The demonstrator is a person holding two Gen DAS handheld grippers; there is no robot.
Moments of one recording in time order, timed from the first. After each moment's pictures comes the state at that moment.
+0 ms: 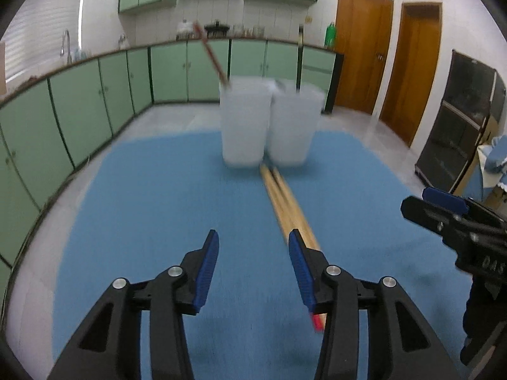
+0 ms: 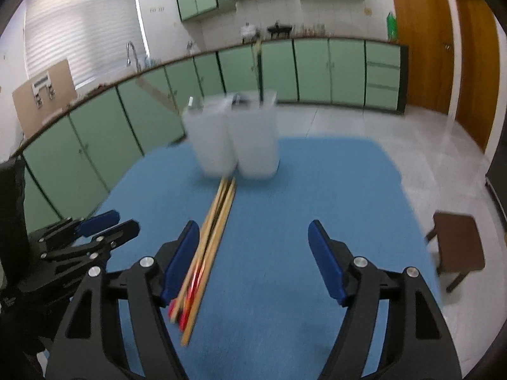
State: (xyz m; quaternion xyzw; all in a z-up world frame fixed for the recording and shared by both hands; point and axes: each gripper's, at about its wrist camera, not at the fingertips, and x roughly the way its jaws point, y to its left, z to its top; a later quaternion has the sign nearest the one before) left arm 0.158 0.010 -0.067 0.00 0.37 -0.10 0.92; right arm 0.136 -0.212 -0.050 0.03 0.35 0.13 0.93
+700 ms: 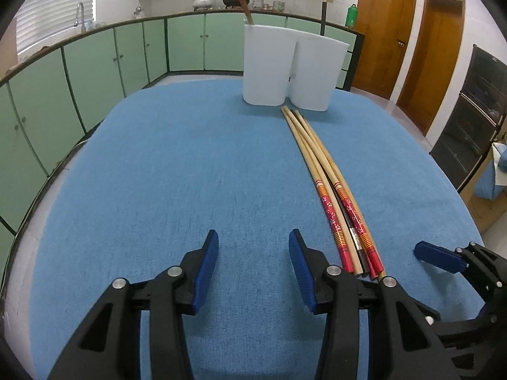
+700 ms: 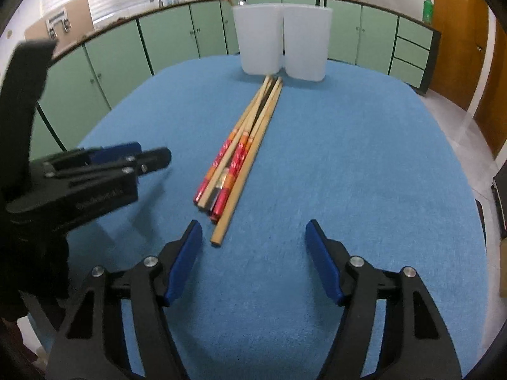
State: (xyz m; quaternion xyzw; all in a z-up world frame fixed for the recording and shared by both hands) left arm 0.134 0.023 -0.105 -0.01 0.42 -0.07 0.91; right arm 0.093 -0.163 -0.109 -0.05 0.44 0.15 0.88
